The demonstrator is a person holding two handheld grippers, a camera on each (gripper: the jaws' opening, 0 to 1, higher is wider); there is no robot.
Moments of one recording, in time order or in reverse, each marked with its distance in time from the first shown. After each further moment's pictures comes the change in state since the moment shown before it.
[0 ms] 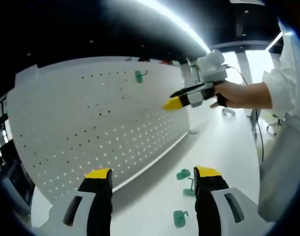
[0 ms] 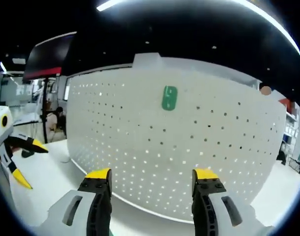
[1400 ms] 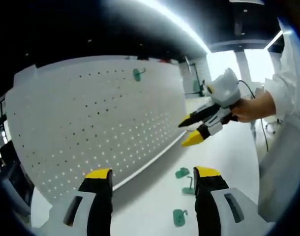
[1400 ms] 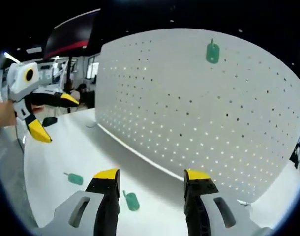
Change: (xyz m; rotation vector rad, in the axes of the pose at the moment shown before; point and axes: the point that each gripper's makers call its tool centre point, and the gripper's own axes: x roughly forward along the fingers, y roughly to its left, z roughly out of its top) left arm 0.001 -0.002 -0.002 0.005 0.010 -0.011; right arm -0.020 0.067 -0.086 -0.065 0.200 0.221
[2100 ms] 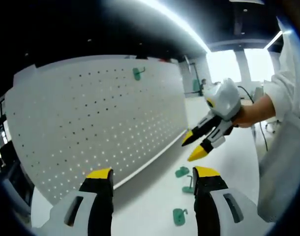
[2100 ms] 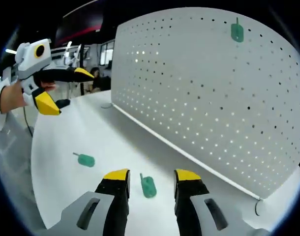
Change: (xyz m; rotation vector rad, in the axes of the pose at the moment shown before) left arm 0.001 0.000 -0.002 0.002 0.008 -0.002; right arm 0.012 0.033 -0.039 -0.039 0.131 0.140
